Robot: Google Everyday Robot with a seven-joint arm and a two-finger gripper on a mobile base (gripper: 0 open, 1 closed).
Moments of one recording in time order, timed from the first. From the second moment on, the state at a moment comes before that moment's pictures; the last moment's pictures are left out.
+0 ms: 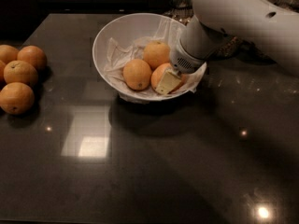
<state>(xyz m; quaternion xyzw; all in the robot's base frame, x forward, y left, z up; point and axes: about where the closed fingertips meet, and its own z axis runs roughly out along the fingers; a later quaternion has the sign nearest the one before) 0.585 -0.068 0.858 -0.54 0.81 0.06 0.23</state>
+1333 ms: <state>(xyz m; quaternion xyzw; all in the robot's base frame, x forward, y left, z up) 0.574 -0.093 0.938 -0.56 0.75 0.16 0.31</state>
